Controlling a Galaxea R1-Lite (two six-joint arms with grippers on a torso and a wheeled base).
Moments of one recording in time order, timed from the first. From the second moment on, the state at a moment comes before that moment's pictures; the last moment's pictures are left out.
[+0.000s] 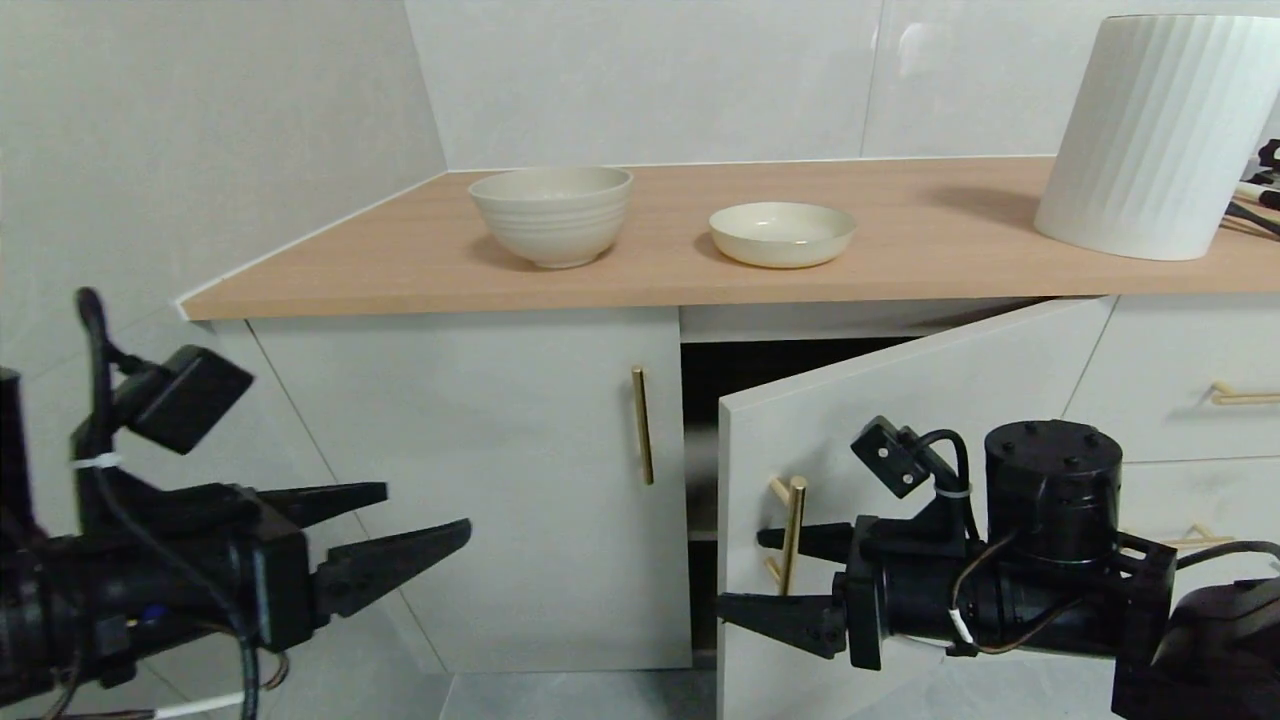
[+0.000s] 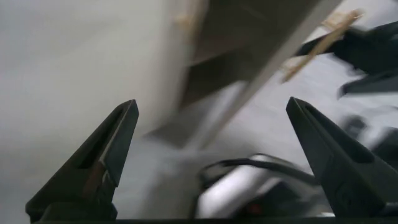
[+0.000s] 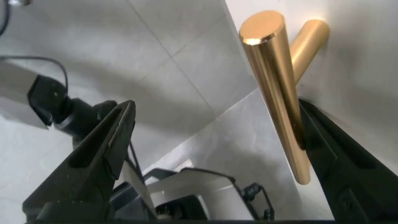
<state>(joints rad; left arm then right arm) -0.30 1.22 -0.59 -0.22 -0.35 -0.10 0.70 1.82 -0.54 -1.01 0.57 0.28</state>
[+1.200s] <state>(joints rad) -0.58 1.84 -0.84 -0.67 -0.45 -0.31 0.70 1.74 -0.48 -1.00 0.58 0.28</state>
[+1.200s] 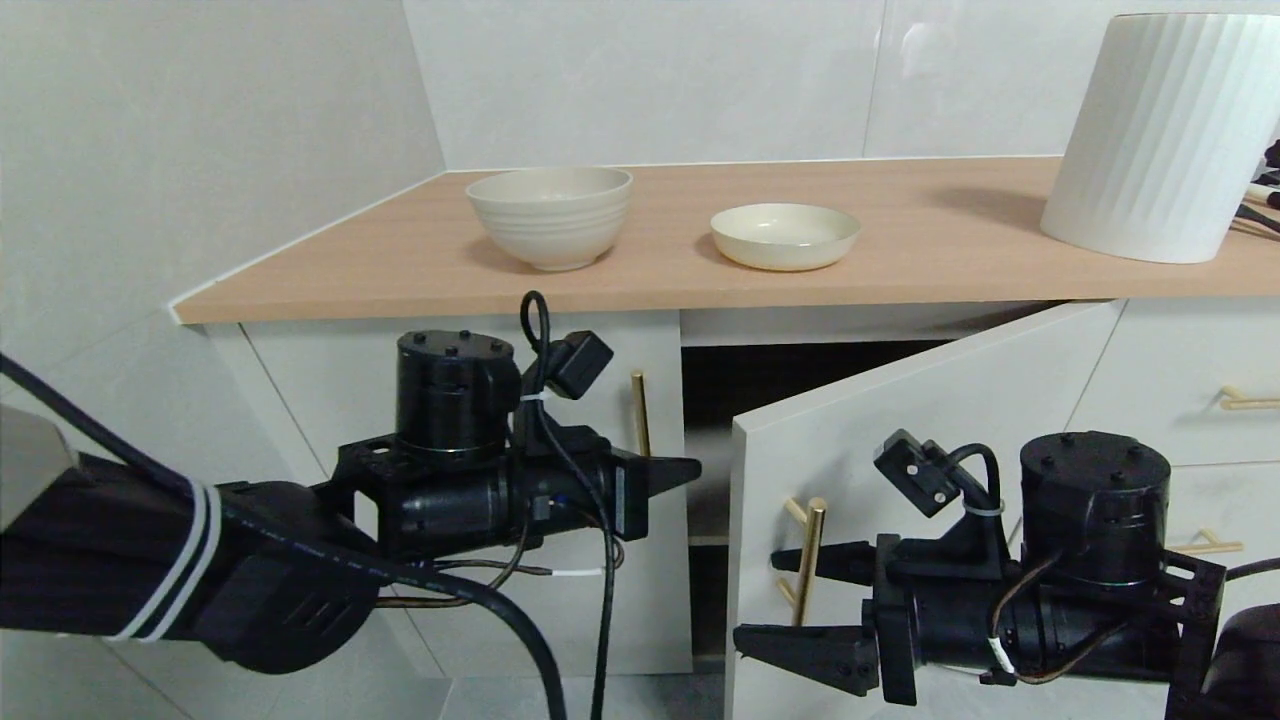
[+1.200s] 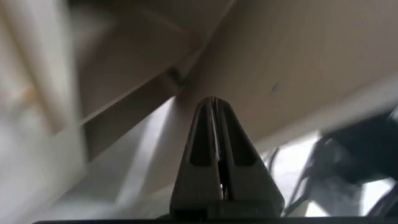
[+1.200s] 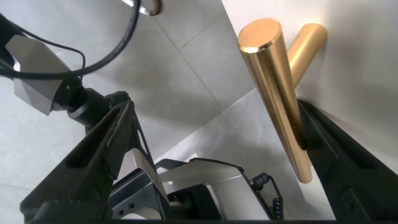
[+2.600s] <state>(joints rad) -0.72 1.94 -0.91 -0.71 -0.45 -0.35 0.51 1.59 -0.38 -0.95 0.54 0.25</state>
